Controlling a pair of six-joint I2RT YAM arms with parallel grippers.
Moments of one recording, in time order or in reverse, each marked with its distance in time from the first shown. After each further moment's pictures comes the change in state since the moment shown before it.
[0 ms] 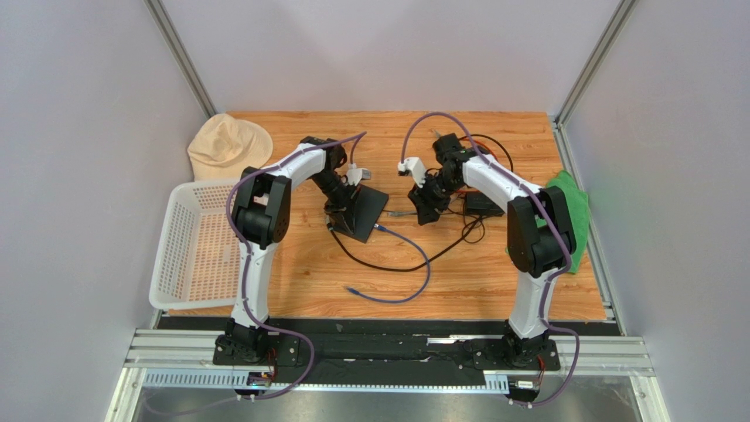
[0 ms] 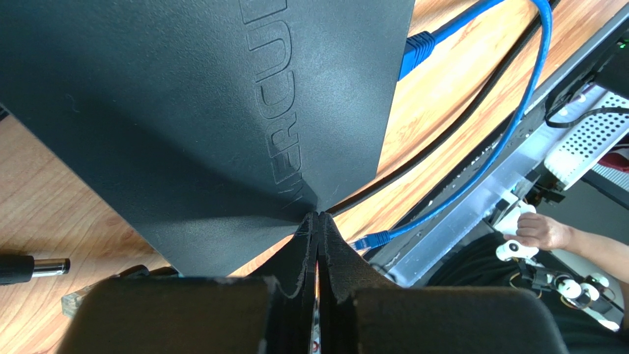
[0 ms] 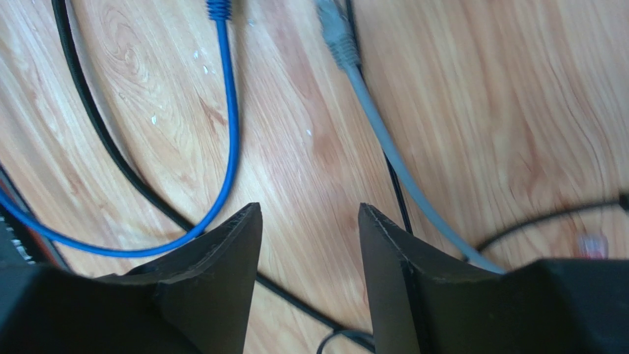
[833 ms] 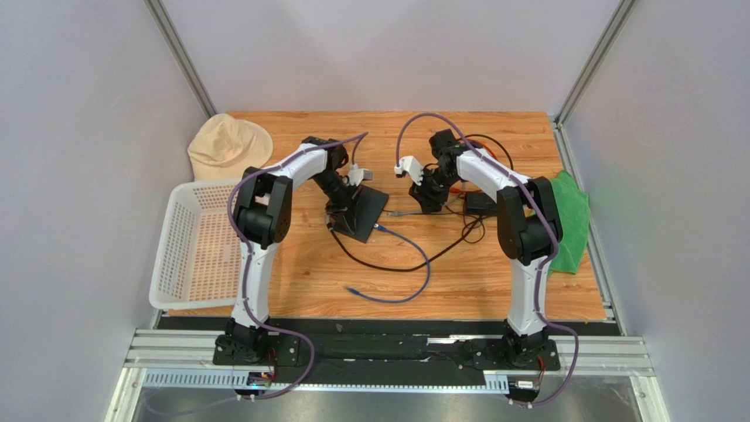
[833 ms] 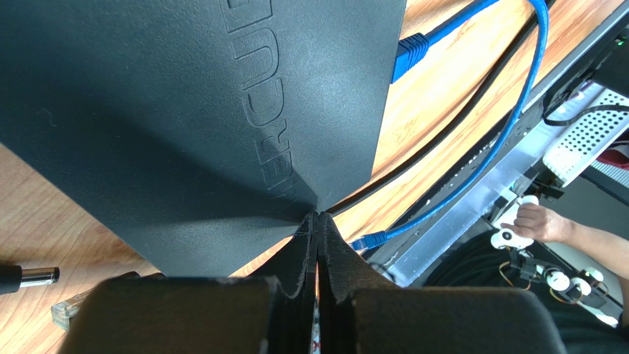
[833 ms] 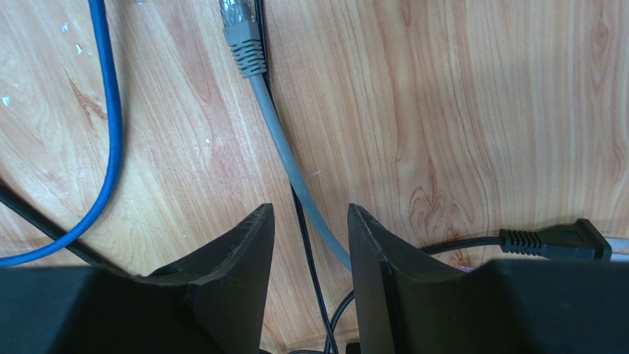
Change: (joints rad) left arm -0.007 0.008 0.009 -0.006 0.006 0.000; right arm 0.024 0.126 0.097 0.034 0.097 -0.236
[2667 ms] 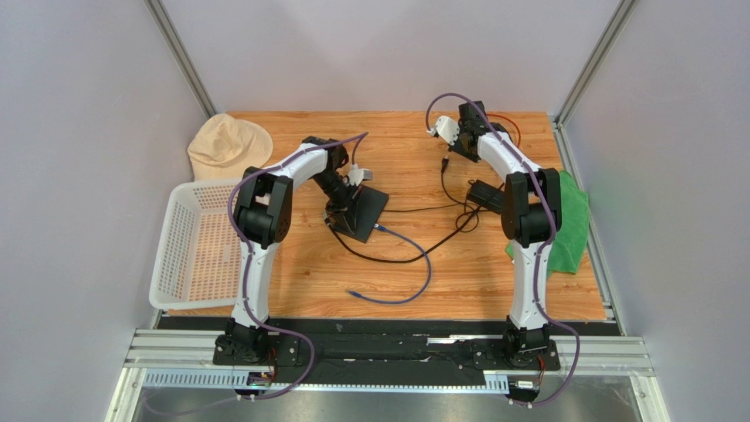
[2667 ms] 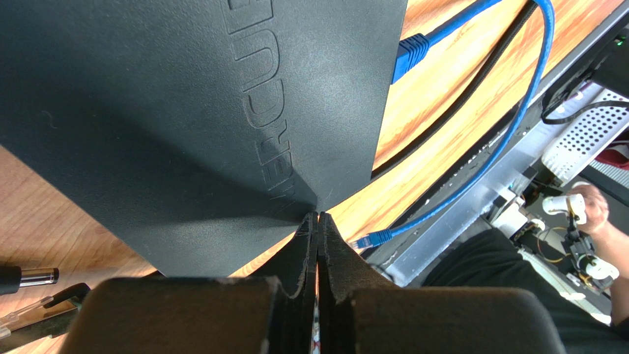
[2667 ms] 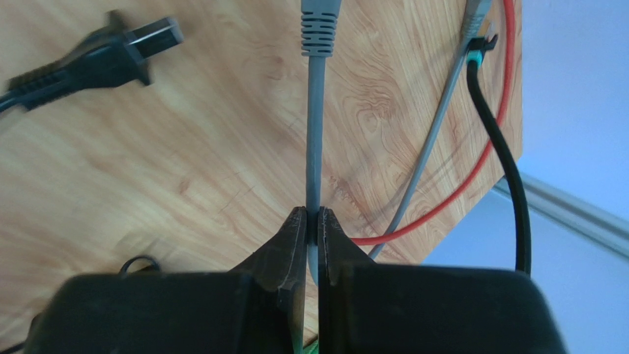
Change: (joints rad) left arm 0.000 0.005 0.008 -0.007 0.000 -0.001; right arm -0.185 0.164 0.259 0.269 0.588 -0.060
